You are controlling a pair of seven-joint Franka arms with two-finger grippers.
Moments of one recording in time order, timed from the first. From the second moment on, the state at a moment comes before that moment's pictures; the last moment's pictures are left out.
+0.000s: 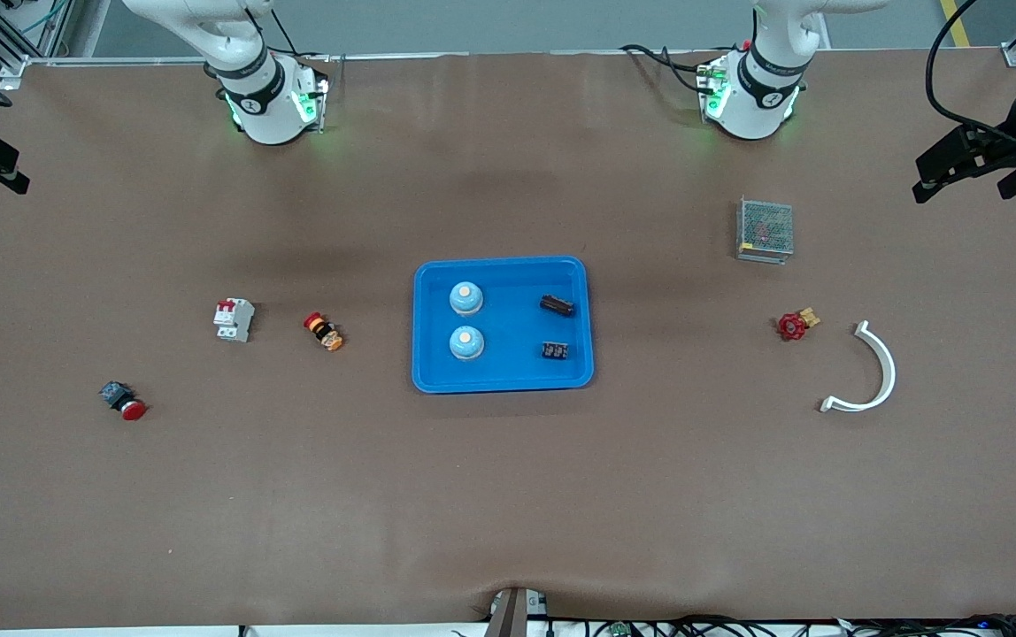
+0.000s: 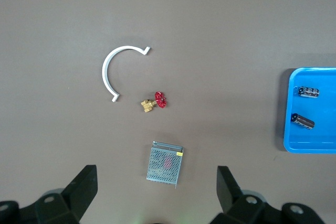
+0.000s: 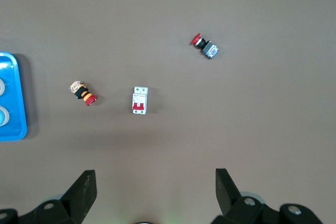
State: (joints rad) left arm -0.04 -0.09 -0.03 -1.57 0.01 1.50 -0.10; right arm -0.07 -0.17 -0.06 -1.69 -0.03 1.52 -0.13
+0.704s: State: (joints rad) left arm -0.04 -0.09 -0.03 -1.57 0.01 1.50 -0.10; right arm -0.09 -0.17 -0.03 -1.68 -0.03 1.51 -0.13
